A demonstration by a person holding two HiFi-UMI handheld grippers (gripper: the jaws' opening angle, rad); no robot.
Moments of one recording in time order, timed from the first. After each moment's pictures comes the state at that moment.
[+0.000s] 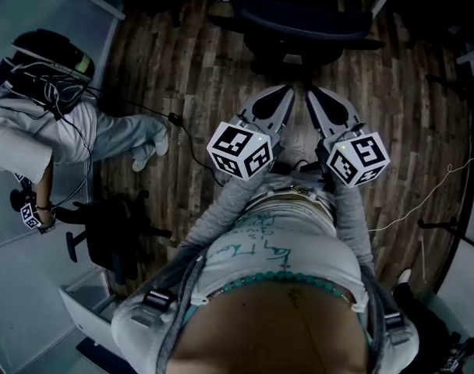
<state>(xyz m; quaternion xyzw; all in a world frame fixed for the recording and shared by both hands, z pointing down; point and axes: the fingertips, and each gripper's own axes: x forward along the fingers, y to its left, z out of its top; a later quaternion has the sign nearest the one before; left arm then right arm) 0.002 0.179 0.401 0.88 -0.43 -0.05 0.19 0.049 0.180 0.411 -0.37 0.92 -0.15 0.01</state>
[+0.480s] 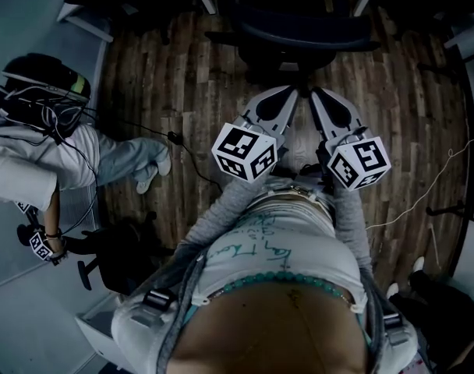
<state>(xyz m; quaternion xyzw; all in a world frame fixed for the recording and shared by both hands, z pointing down) -0.011 0.155 0.389 0.91 -0.38 -0.03 0.17 0.034 0.162 0.397 -0.44 0.89 -0.13 0.03</state>
